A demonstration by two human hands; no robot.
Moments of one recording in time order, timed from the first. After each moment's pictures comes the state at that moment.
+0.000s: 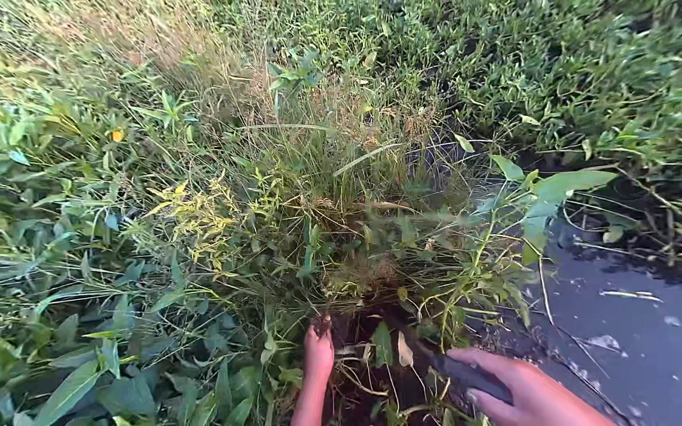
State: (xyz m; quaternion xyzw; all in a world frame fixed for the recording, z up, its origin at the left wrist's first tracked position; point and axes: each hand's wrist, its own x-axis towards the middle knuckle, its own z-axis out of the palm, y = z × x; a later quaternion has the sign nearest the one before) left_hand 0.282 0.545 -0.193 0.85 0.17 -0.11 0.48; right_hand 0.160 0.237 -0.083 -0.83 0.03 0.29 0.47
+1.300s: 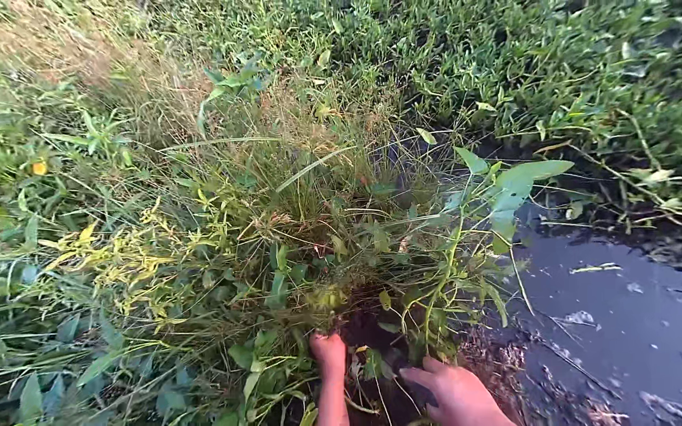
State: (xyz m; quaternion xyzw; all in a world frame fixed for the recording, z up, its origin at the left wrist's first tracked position) left_hand 0.304 0.488 -0.278 0.84 0.22 -0.02 0.49; right_hand 0.168 0.293 -0.193 -0.87 0.03 0.37 0.32
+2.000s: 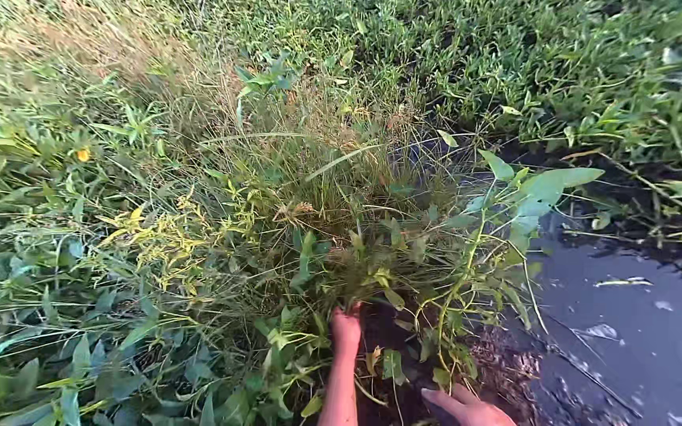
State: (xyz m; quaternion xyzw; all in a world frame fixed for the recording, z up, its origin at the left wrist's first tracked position) left_hand 0.327 0.480 -0.274 0.88 0.18 -0.16 0.42; right_hand 0.116 0.299 -0.181 -0.87 0.07 0.31 0.36
